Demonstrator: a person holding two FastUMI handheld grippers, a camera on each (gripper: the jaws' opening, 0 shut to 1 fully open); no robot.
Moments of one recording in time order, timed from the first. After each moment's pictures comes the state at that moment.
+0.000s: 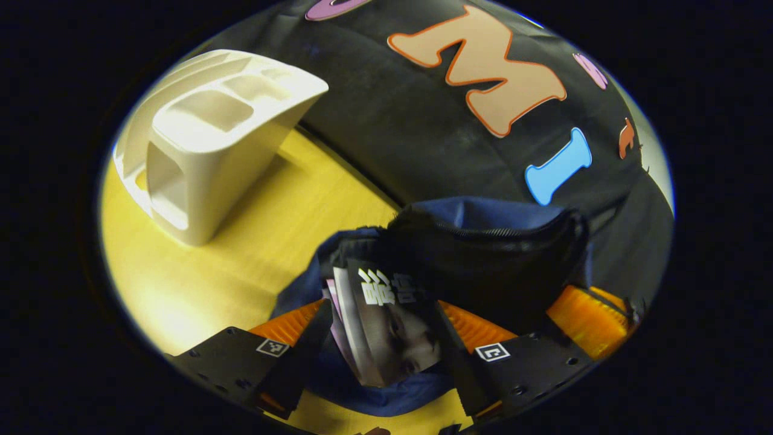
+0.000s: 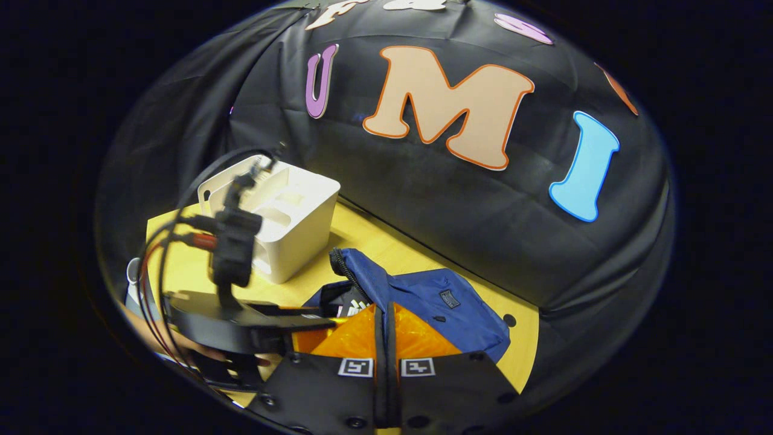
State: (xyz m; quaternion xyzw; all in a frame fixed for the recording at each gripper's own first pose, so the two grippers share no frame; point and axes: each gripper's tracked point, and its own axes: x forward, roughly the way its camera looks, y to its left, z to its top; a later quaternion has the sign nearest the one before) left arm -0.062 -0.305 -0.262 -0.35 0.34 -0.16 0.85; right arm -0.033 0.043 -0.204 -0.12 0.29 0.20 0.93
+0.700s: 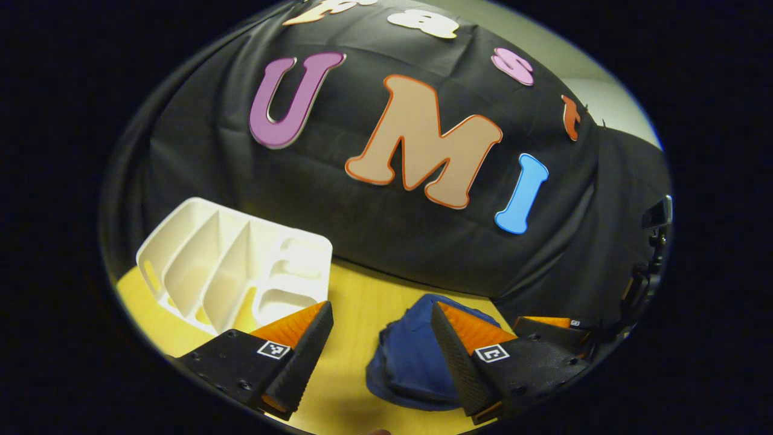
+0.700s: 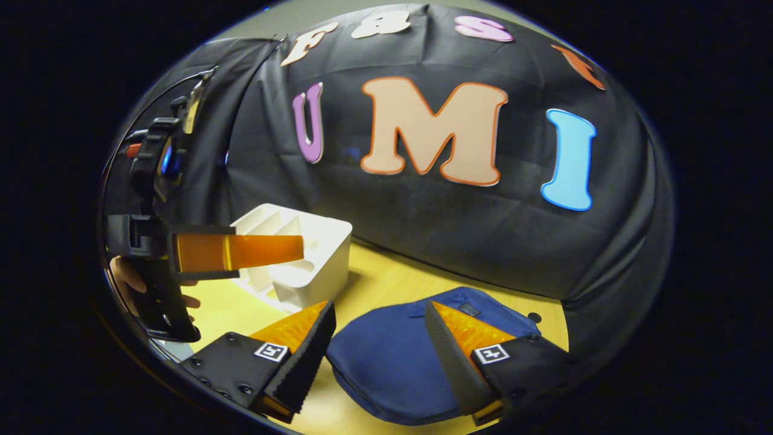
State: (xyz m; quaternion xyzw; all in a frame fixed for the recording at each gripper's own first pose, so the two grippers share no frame) left arm -0.036 -0.174 -0.118 -0.16 0.17 -0.15 0.96; right arm -0.045 0.067 -0.149 0.02 0.21 0.16 0.96
